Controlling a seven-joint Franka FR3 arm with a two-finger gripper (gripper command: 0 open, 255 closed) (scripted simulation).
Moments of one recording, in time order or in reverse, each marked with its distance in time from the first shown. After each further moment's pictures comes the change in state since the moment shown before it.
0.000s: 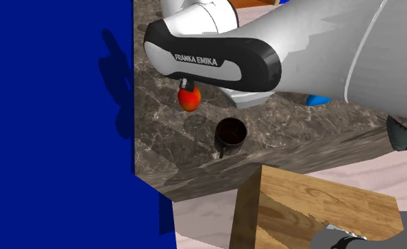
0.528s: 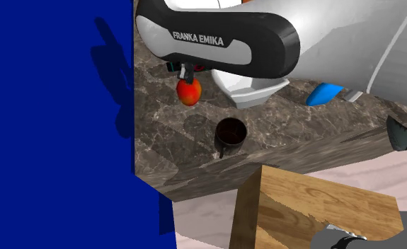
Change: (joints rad) arm -0.001 -0.021 -0.006 0.074 -0.010 -0.093 0.005
